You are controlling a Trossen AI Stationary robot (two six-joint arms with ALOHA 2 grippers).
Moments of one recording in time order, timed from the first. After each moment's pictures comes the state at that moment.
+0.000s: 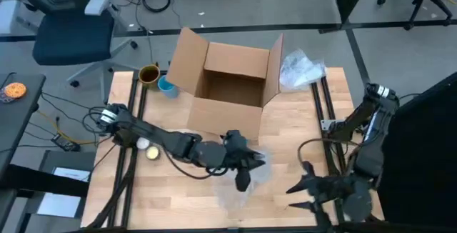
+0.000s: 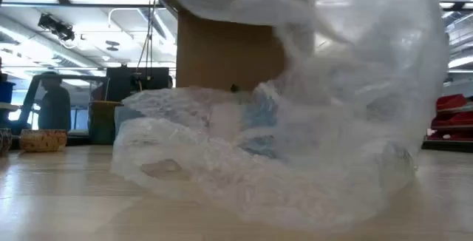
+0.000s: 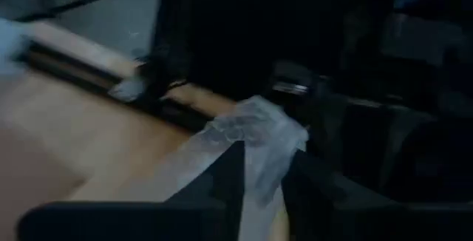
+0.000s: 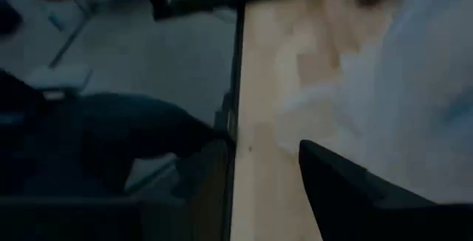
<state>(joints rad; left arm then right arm) -0.38 1.81 1.60 0.09 -0.38 -0.57 1.08 1.35 1.29 -0.57 0.78 0.76</state>
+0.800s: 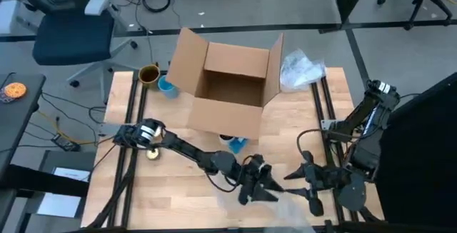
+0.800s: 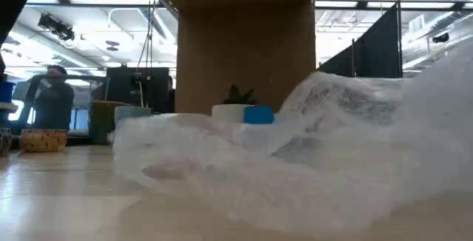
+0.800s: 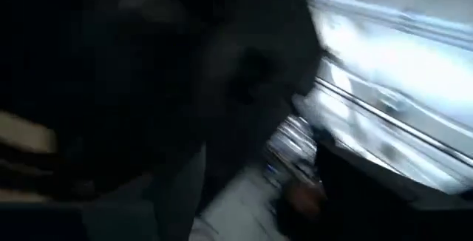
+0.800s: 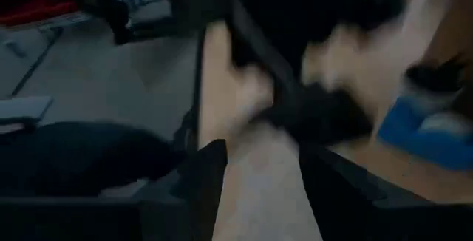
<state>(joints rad) -0.35 2.17 1.55 1.03 0.33 -0.86 1.03 1.31 1.15 -0.55 0.74 0.87</state>
